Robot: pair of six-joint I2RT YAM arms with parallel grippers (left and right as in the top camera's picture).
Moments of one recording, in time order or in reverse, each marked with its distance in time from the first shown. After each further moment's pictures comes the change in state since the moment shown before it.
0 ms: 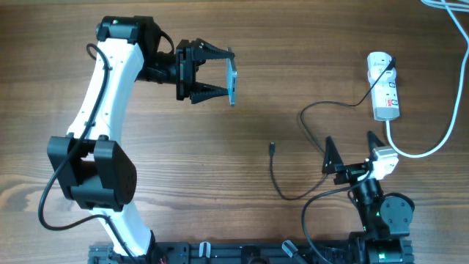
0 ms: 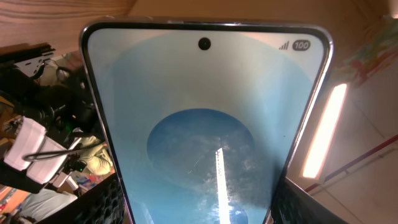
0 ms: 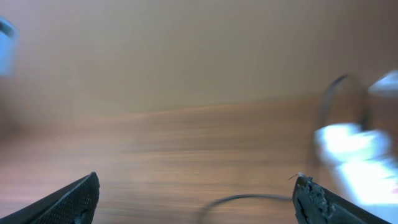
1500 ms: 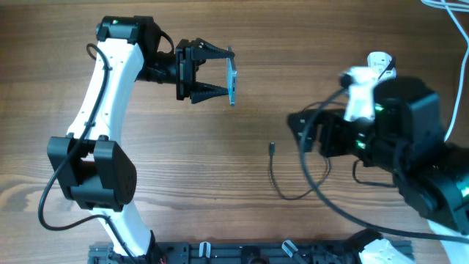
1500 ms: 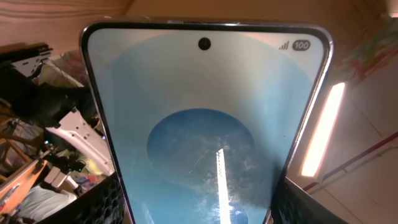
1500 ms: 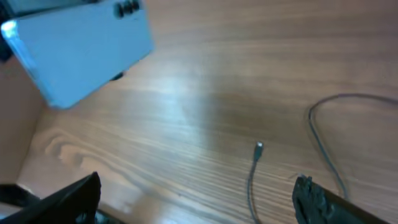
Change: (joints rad) left arm 0.000 -0.001 0.000 0.000 0.007 0.000; right arm 0.494 1.115 1.582 -1.236 0.076 0.192
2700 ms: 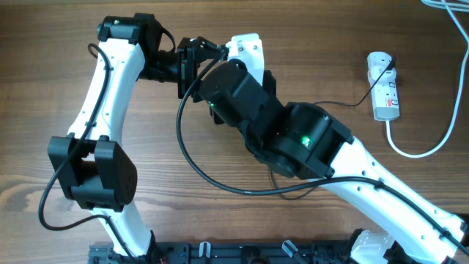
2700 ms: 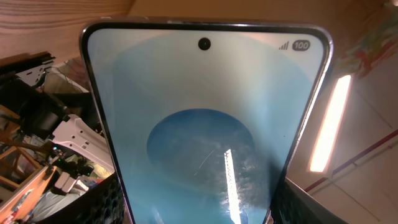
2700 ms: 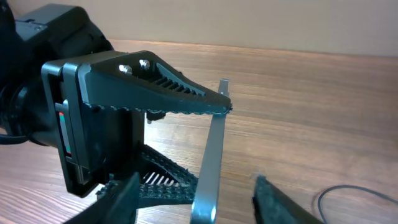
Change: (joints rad) left arm -0.006 0.000 0.000 0.054 0.000 0.000; right arm 0.446 0.456 0.273 0.208 0.646 0.127
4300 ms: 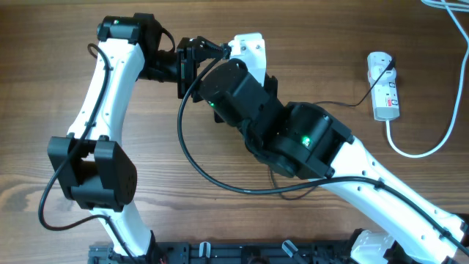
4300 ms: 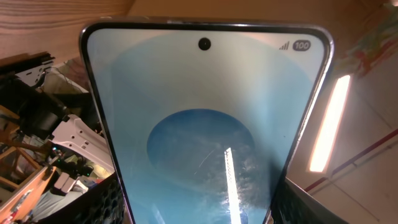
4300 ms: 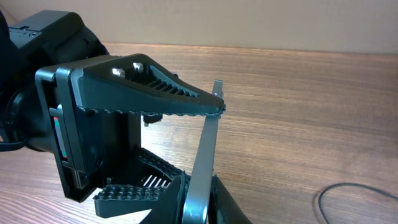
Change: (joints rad) left arm 0.000 0.000 0.000 0.000 0.000 0.000; right arm 0.000 0.000 0.000 0.000 0.013 0.024
